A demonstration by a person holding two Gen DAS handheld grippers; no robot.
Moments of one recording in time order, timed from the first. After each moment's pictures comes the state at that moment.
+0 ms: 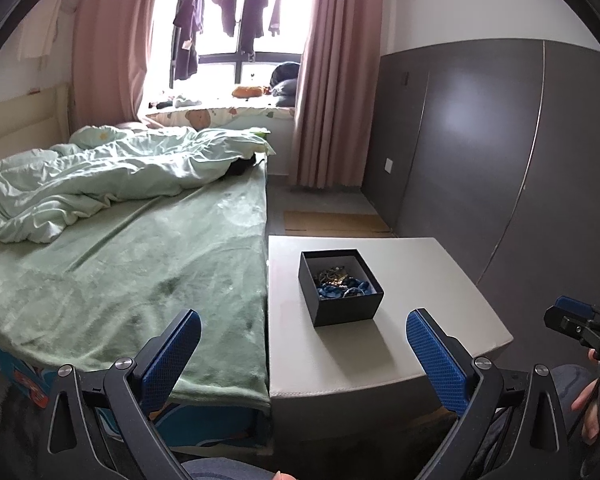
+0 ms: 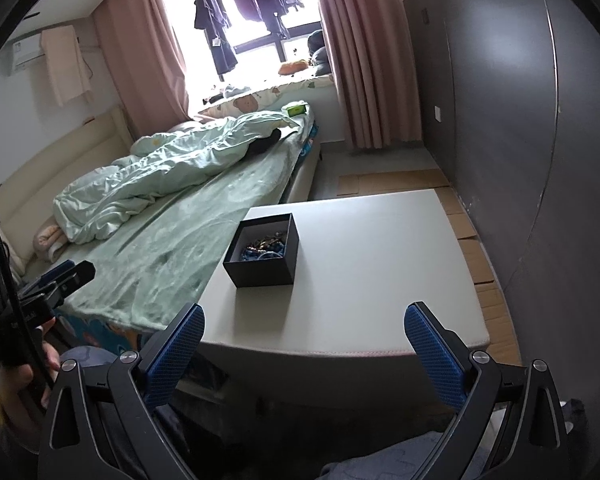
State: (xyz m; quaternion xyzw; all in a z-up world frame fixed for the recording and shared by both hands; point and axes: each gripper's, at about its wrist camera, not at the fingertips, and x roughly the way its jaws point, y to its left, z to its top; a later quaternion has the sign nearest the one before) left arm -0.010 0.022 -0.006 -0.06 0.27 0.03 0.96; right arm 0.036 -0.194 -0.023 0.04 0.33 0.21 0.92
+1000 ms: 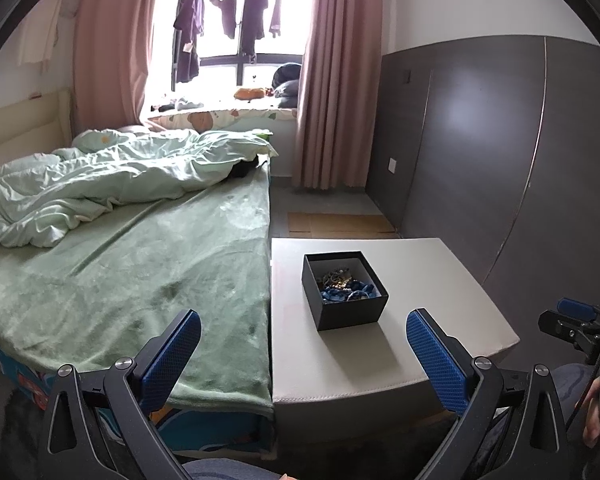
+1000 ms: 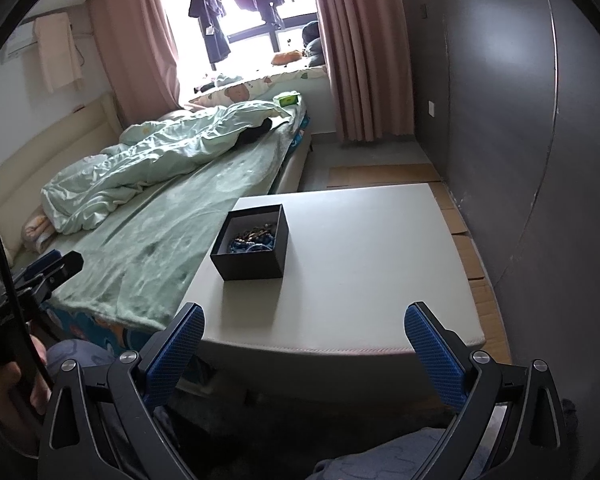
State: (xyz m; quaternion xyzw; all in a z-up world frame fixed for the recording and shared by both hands) left arm -0.006 0.026 -0.006 -0.05 0.27 0.04 0.96; right arm 0.046 -0.191 -0.027 0.02 0.35 0.19 0.92
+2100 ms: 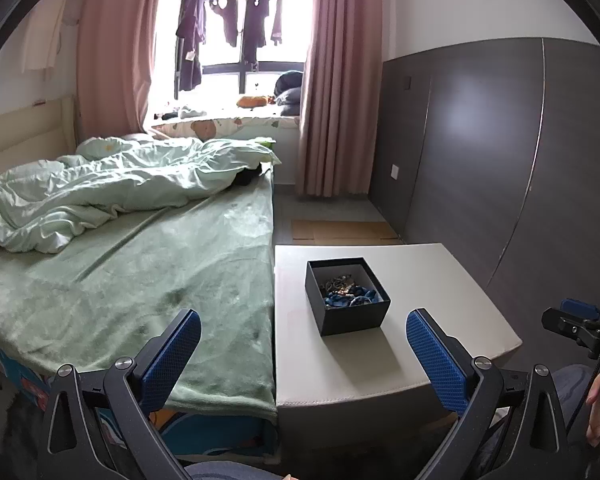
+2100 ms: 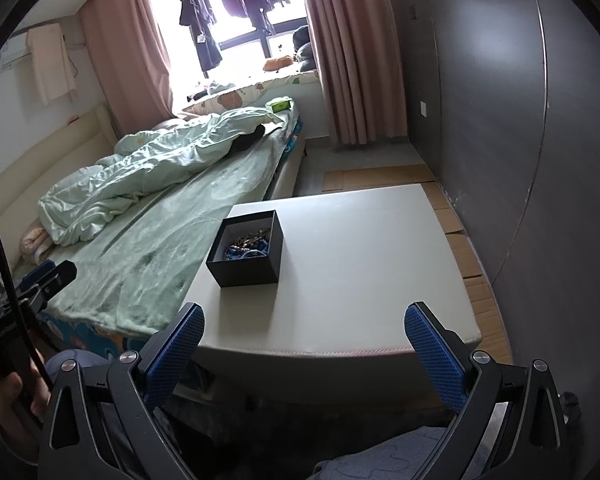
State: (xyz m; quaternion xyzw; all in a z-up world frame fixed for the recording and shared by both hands) left arm -0.009 0.019 -0.004 -0.05 0.26 0.05 0.96; right arm 0.043 -0.198 -0.025 0.03 0.34 0.18 0.92
